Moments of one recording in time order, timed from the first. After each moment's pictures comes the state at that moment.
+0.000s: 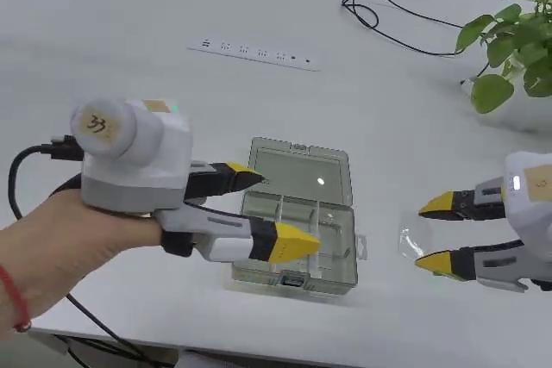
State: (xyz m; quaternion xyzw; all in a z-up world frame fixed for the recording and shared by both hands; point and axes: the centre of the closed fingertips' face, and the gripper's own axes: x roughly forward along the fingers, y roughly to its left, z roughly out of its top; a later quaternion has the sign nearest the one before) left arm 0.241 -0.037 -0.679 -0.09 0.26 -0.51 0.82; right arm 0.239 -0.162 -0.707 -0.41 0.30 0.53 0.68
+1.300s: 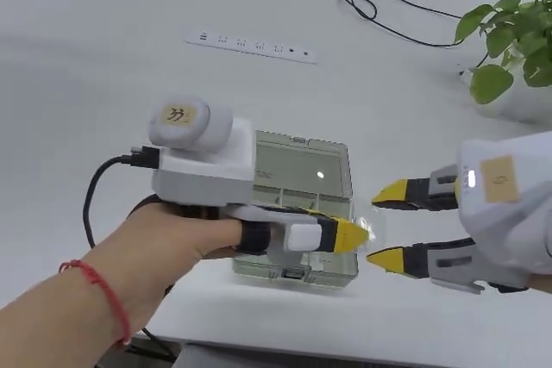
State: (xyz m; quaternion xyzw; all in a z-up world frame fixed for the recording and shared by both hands) left arm 0.216 -0.096 -0.682 -0.26 0.36 -0.50 0.74; right arm 0.213 -0.100 -0.682 -0.42 0.26 0.55 0.68
